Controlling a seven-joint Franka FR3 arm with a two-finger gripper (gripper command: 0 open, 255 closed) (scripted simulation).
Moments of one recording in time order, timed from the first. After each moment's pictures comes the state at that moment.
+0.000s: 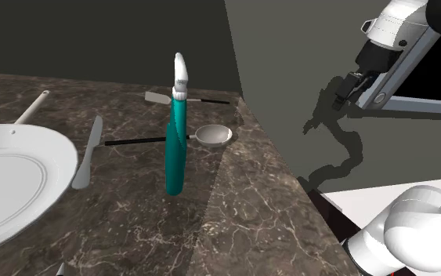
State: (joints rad) arm 0.00 -0.83 0.00 -2.28 -0.10 1.50 0.01
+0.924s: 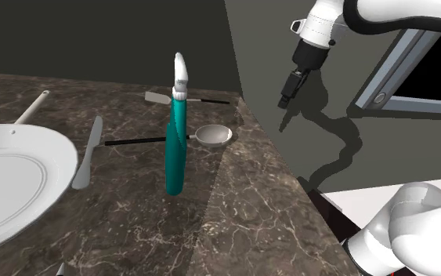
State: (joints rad) arm 0.15 -0.50 0.03 -2.14 -0.01 1.70 -0.16
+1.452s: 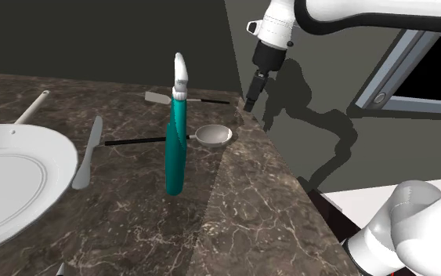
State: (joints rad) arm 0.24 -0.27 0.08 -2.00 0.05 1.78 -0.29
